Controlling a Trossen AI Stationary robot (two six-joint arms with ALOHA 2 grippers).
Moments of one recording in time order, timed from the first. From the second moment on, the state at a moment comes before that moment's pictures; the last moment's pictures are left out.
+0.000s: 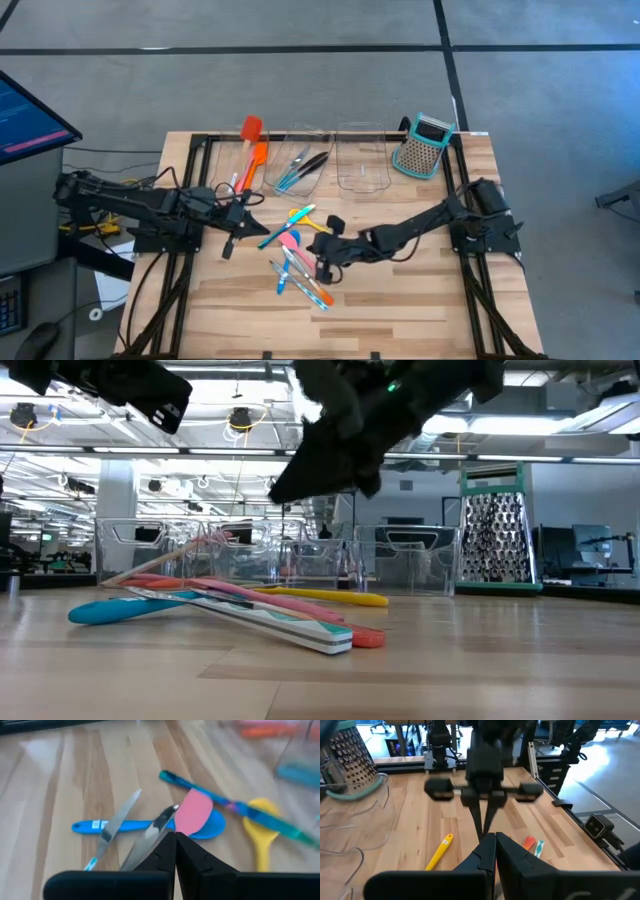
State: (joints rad) left arm -0.14 0.73 0.46 -0.03 0.04 -0.01; right arm 0.29 1.91 1.18 0.06 0.39 0.34
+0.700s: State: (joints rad) left arm -0.14 0.73 0.45 -0.14 0.04 -0.04; right arm 0.29 2.04 1.29 -0.09 0.31 0.69
